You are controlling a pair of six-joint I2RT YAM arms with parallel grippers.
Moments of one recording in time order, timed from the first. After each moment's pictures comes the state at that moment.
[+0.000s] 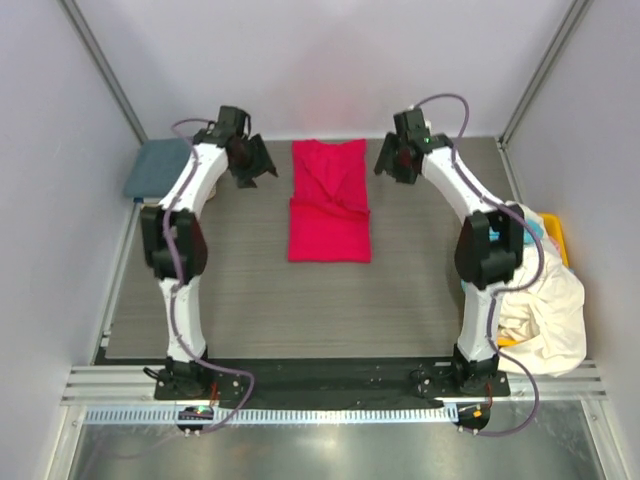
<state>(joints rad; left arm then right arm) -0.20 2.22 2.12 -0.86 0.15 -0.61 0.27 2.10 1.96 -0.71 0.09 0.55</state>
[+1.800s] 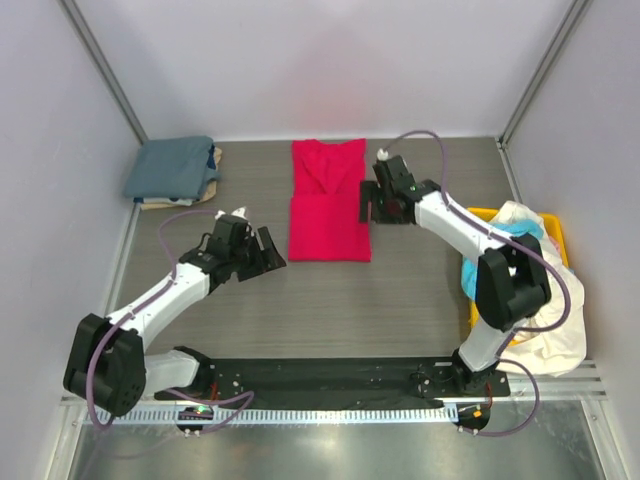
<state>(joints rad) -0.41 1.22 0.72 -0.34 0.12 -0.69 0.45 1.73 1.39 -0.56 0.12 0.40</state>
